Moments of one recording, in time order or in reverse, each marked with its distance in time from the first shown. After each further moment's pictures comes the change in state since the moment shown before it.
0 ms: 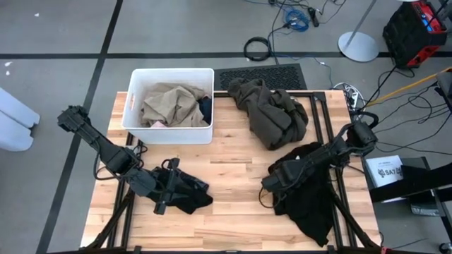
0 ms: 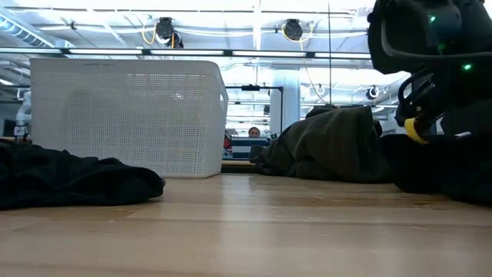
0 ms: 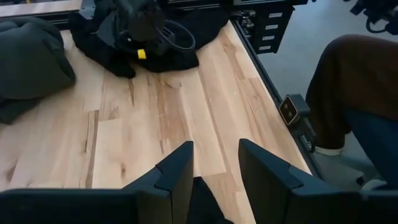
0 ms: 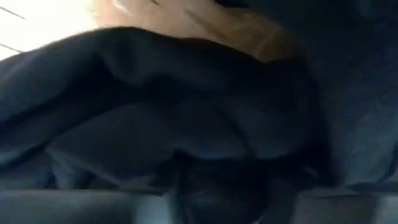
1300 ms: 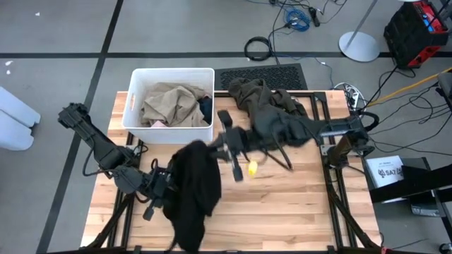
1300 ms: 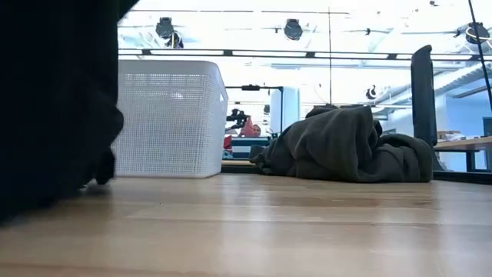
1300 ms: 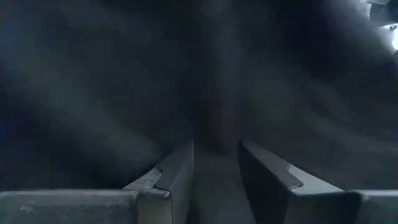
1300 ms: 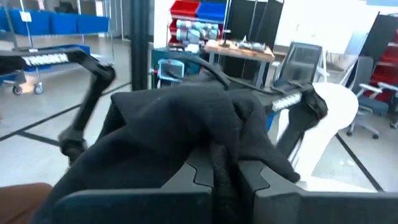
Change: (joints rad) left arm -0.061 -0.056 0.000 0.151 0.060 0.108; right arm -0.209 0.001 1.093 0.733 0.152 -1.368
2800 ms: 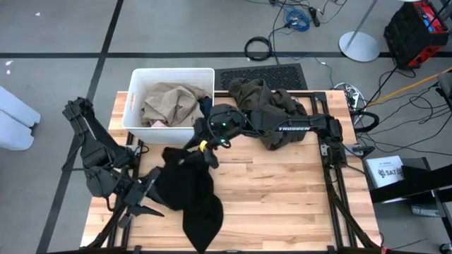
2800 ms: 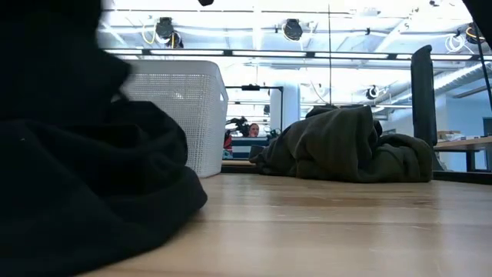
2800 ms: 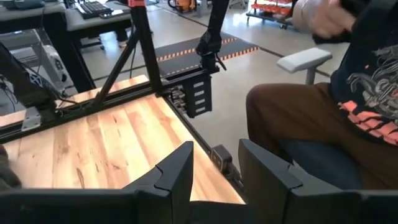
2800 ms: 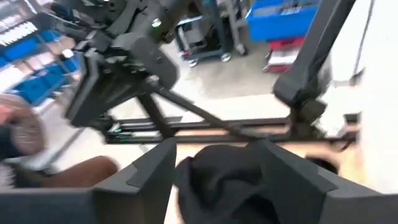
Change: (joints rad) left arm -0.216 -0.074 0.001 0.026 -0.114 0.102; right arm -0.189 0.237 0.000 -0.043 -0.347 0.351
